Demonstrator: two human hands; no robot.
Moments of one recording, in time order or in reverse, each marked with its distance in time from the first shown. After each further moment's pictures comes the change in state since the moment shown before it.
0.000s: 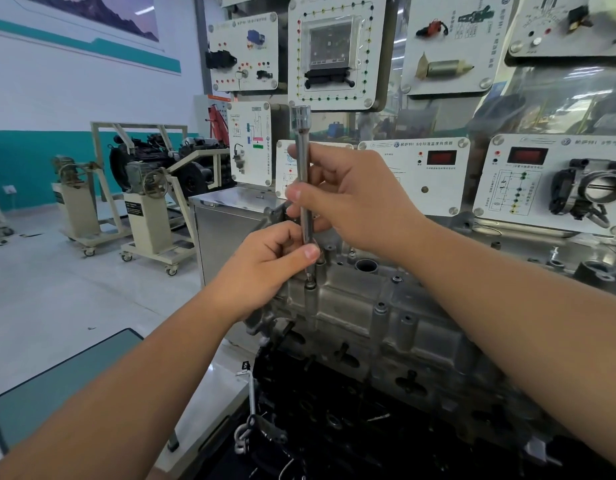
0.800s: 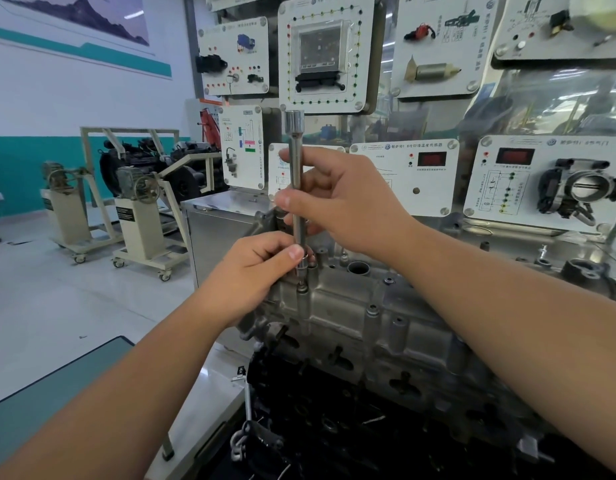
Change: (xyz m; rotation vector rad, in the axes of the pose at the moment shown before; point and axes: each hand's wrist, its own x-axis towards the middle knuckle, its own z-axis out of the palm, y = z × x) left_hand 0.000 -0.005 -0.005 -0.010 0.007 -0.023; right_hand 0.000 0.002 -0.002 0.067 0.007 -0.008
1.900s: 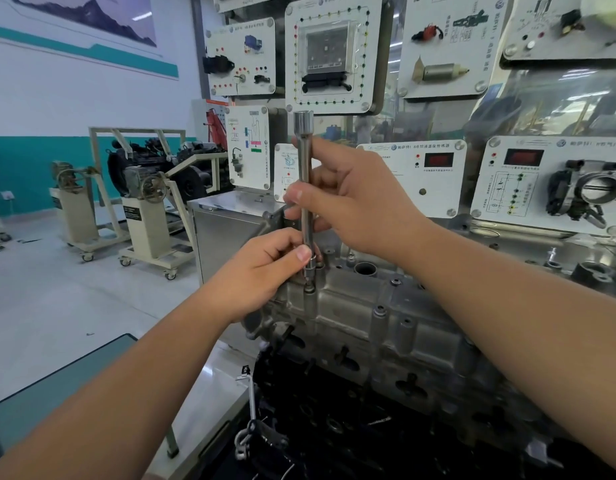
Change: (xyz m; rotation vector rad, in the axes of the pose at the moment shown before) left_hand 0.000 0.008 -0.003 0.107 -0.100 0.036; right_hand 0.001 -0.004 -0.002 -0.042 -0.033 -0.014
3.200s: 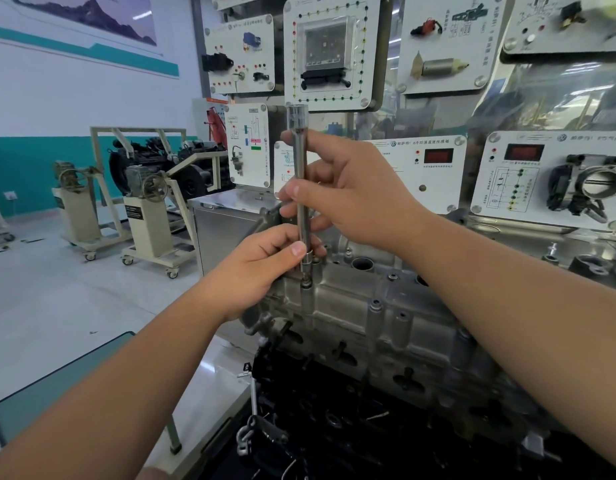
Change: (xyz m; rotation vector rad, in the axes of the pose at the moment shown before) left_hand -0.002 0.006 0.005 -0.232 -0.018 -0.049; right_hand -0.001 -0.003 -0.003 0.086 -0.054 -0.001
